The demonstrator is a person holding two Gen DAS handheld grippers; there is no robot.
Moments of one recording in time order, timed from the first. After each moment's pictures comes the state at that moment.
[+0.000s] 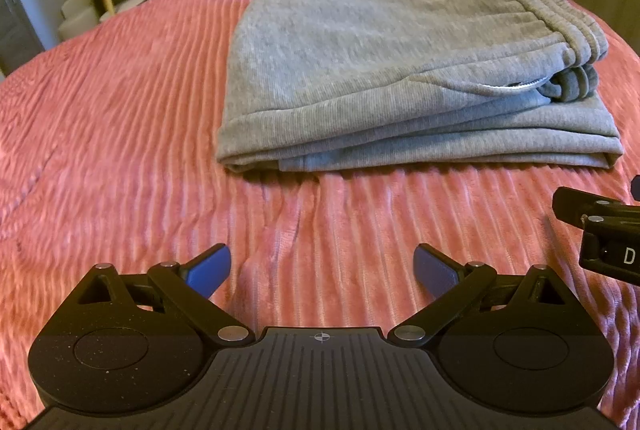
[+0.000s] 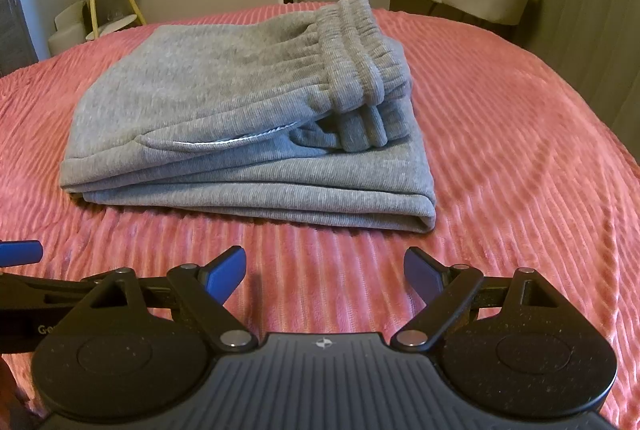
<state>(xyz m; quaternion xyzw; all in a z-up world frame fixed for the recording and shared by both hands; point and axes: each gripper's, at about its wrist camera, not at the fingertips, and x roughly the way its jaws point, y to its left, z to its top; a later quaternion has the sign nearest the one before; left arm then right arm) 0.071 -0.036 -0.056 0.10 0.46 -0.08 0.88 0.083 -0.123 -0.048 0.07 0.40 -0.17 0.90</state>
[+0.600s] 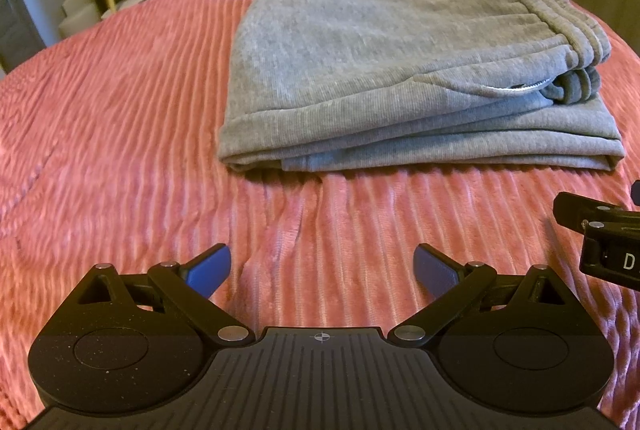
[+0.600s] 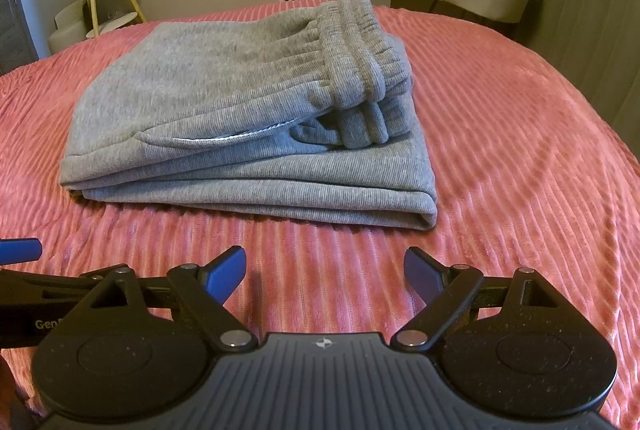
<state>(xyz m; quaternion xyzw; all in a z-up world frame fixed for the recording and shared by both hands) 0.072 -0.035 -0.056 0.10 0.46 -0.08 0.88 0.084 -0.123 -0.049 0.07 0.40 -0.16 0.90</state>
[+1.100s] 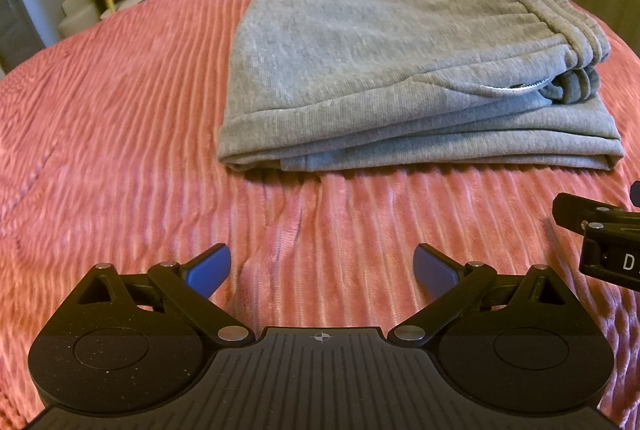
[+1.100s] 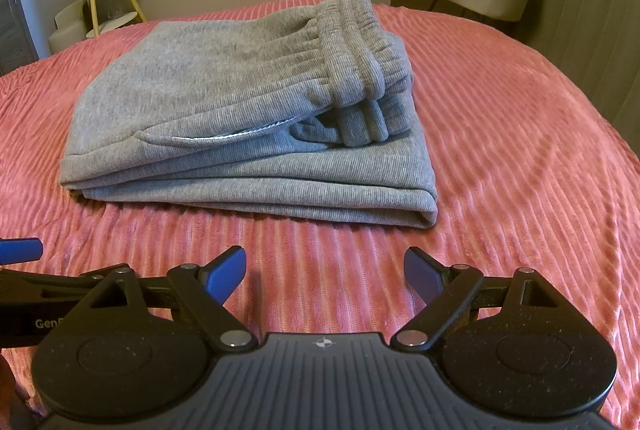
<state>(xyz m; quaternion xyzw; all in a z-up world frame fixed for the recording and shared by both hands) 0.072 -0.035 -0.055 0.10 0.46 -0.08 0.88 0.083 -0.124 -0.050 0.07 0.40 -0.16 0.90</state>
